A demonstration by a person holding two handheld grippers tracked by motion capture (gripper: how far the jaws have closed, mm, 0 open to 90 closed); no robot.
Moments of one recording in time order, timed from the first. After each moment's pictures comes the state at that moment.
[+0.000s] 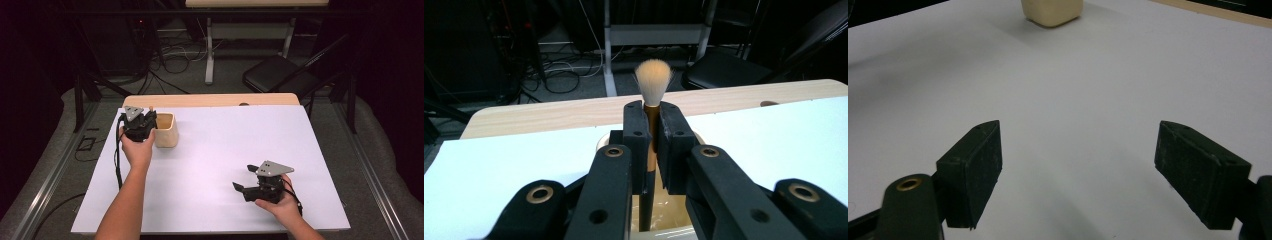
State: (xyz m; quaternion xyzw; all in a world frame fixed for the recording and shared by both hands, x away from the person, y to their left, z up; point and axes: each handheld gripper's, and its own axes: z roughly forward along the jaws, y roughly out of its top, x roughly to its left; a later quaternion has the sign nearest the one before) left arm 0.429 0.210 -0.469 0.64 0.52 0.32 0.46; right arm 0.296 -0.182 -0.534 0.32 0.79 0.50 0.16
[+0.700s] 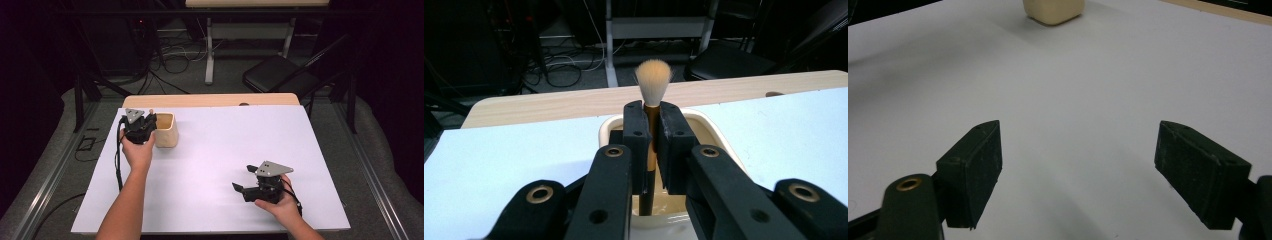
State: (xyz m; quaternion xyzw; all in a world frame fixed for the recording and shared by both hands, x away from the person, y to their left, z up) left arm 0.429 0.211 -0.478 0.65 0.53 0.32 0.45; right arm 0.296 -0.181 -0.535 0.32 0.79 0.49 0.16
